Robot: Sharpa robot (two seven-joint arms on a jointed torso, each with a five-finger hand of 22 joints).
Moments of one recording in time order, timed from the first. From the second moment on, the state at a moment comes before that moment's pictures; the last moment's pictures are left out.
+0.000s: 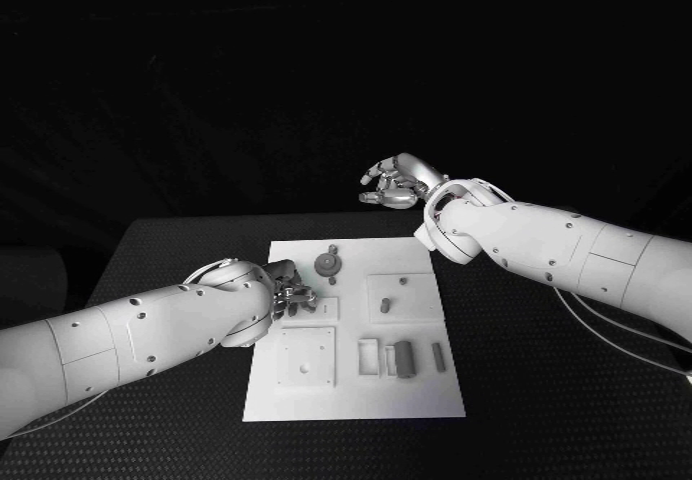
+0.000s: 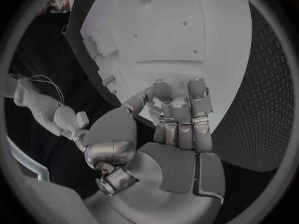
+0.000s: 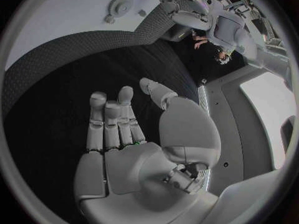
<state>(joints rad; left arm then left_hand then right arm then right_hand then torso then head) 1.30 -0.50 -0.23 1.27 -1.08 -0.16 -0.48 0.79 0.05 0.66 -0.26 0.37 1.07 0.06 0.30 0.74 1.41 -0.09 0.64 0.82 1.30 -0.17 1.26 0.76 0.01 1.30 -0.25 0.54 1.31 1.32 -0.60 -0.03 1.14 -1.02 -0.45 0.05 1.05 -0.16 0.56 -0.13 0.28 0.83 0.14 0.26 0.49 1.04 0.03 0.87 0.88 0.99 -0.05 1.44 0.79 0.25 0.97 0.02 1.06 1.30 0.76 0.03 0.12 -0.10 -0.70</state>
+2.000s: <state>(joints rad) 1.30 -0.50 -0.23 1.27 -1.16 -0.12 -0.49 0.77 0.06 0.65 -0.27 0.37 1.07 0.06 0.30 0.75 1.42 -0.10 0.66 0.82 1.31 -0.18 1.30 0.70 0.01 1.32 -0.26 0.56 1.31 1.32 -0.60 -0.03 1.13 -1.02 -0.45 0.05 1.05 -0.16 0.56 -0.13 0.28 0.83 0.14 0.26 0.49 1.04 0.03 0.87 0.88 0.99 -0.05 1.44 0.79 0.25 0.96 0.02 1.06 1.30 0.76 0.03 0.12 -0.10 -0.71</state>
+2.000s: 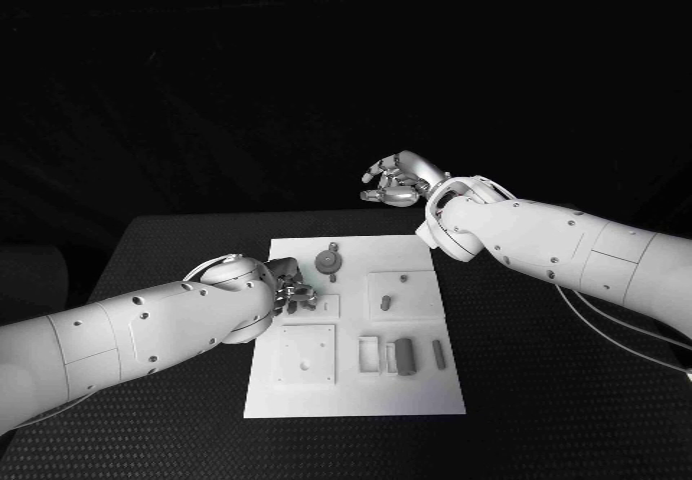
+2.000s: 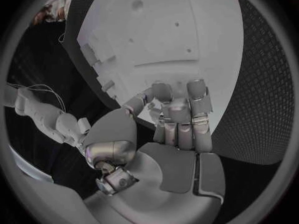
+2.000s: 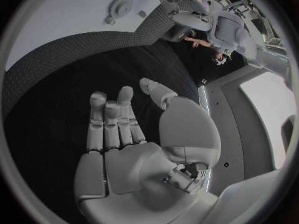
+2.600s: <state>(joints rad) 1.30 -0.49 -0.23 1.27 -1.26 -0.07 -0.50 0.77 0.06 0.66 -0.27 0.38 1.08 0.06 0.30 0.75 1.42 -0.10 0.67 0.82 1.31 -0.18 1.31 0.69 0.01 1.32 -0.26 0.56 1.31 1.32 -0.60 -0.03 1.13 -1.02 -0.44 0.05 1.05 -0.16 0.56 -0.13 0.28 0.83 0.14 0.26 0.49 1.04 0.03 0.87 0.88 0.99 -0.05 1.44 0.79 0.25 0.96 0.02 1.06 1.30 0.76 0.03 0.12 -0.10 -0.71</state>
